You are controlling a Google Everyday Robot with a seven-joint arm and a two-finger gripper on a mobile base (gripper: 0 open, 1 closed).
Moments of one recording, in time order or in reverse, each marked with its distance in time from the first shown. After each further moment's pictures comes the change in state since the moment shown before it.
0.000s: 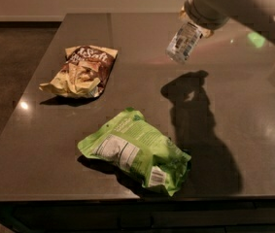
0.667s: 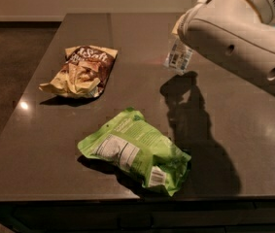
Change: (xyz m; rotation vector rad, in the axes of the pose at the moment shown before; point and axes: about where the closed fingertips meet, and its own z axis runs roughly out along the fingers) arm -0.030 0.003 0.015 0.120 0.093 -0.167
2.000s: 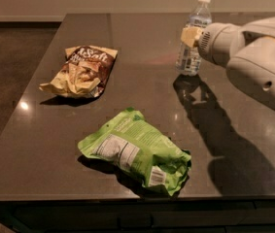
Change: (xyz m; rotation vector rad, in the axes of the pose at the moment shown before) arm 0.007 0.017 0.008 0.257 0.131 -0.236
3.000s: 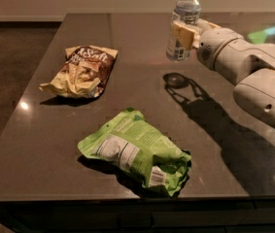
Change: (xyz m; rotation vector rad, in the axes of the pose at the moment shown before) arm 0.019 -0.031 0.000 0.325 0.298 -0.229
